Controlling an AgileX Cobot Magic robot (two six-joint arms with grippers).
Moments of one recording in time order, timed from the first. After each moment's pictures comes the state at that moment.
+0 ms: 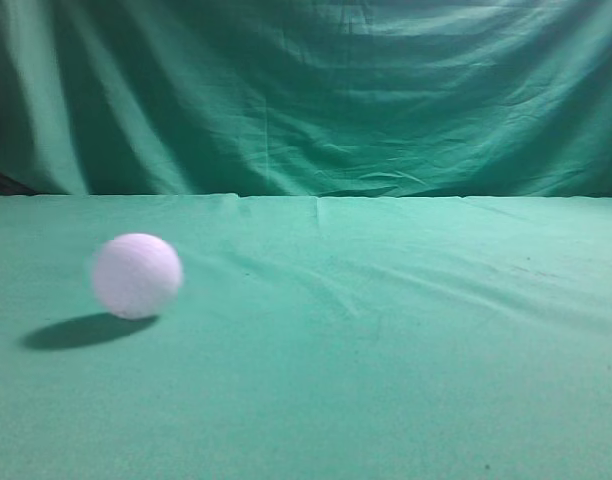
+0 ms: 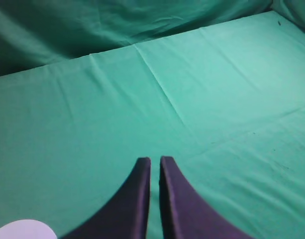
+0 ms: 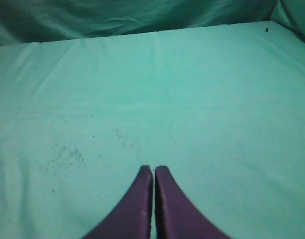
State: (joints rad) left arm -0.13 1.15 -1.33 -0.43 0.86 0.39; right arm 0.09 -0.01 0.03 0.11 0.38 -0.05
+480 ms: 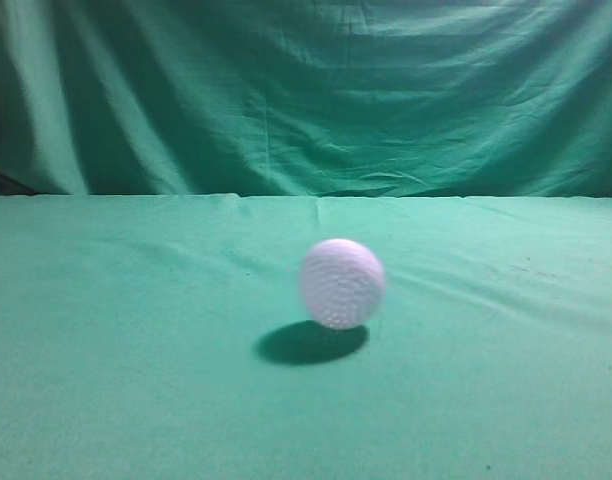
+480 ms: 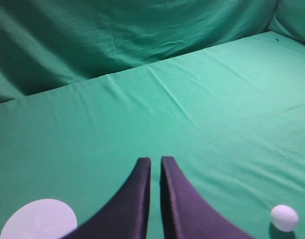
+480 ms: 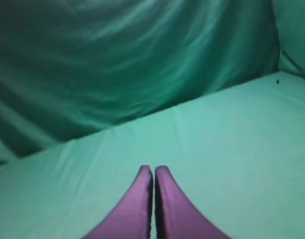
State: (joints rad) left arm -0.13 0.60 -0.84 -0.43 0.69 0.46; right arm 0.09 -0.01 0.03 0.31 0.16 -0.03
